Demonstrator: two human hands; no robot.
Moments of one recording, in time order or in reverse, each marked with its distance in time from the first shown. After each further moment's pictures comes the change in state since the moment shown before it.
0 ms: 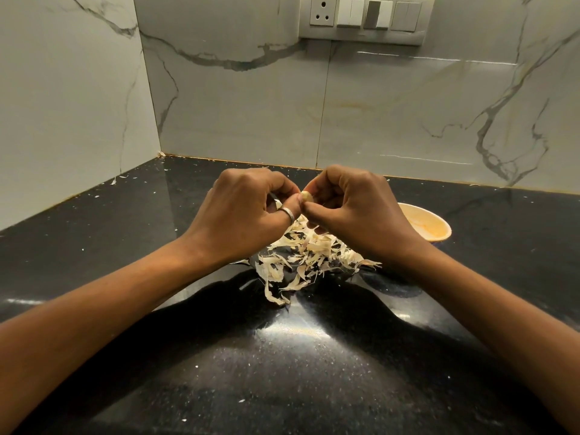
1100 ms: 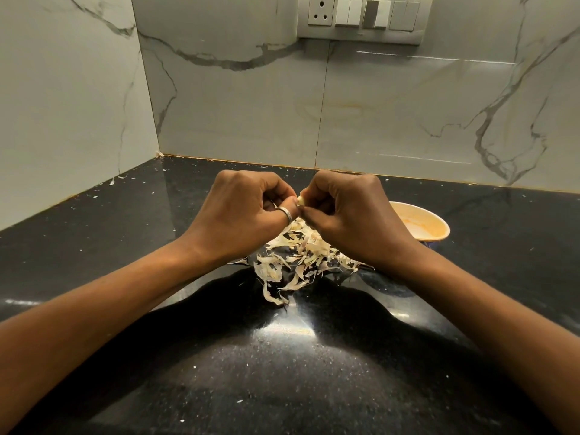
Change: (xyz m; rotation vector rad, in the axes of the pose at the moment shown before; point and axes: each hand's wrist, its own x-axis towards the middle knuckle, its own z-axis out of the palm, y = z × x) left_hand -0.001 0.001 0.001 -0.057 0.006 -0.073; right_hand 0.000 0.004 0.003 -0.160 0.025 -0.152
